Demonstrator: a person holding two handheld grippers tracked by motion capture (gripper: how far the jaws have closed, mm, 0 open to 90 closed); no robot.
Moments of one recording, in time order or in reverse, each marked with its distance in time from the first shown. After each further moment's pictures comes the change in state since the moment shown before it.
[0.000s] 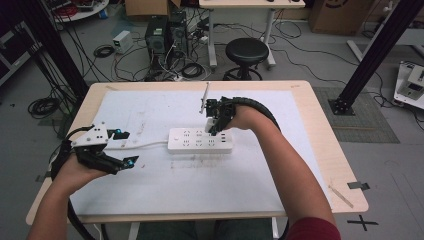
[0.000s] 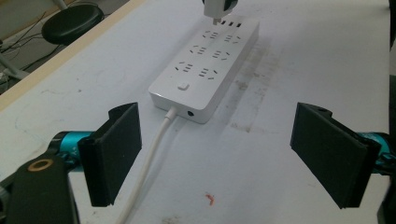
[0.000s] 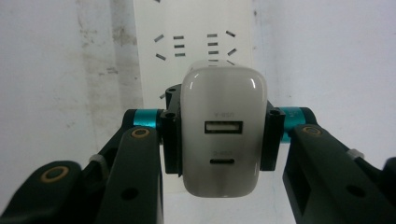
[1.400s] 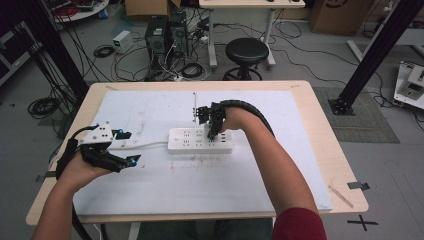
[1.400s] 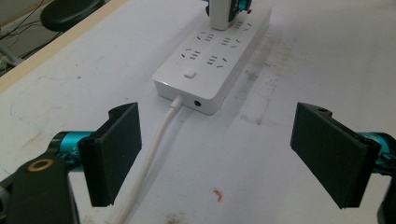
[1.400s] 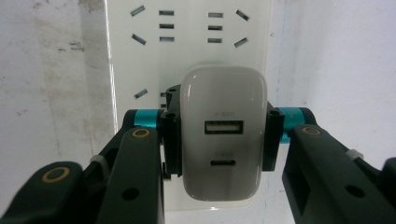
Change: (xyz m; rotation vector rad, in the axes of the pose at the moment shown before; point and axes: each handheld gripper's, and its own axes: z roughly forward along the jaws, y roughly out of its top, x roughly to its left) left arm 0.007 -0.008 0.015 0.034 0.004 -0.019; right arm -0.008 0.019 0.039 0.160 0.013 -0.106
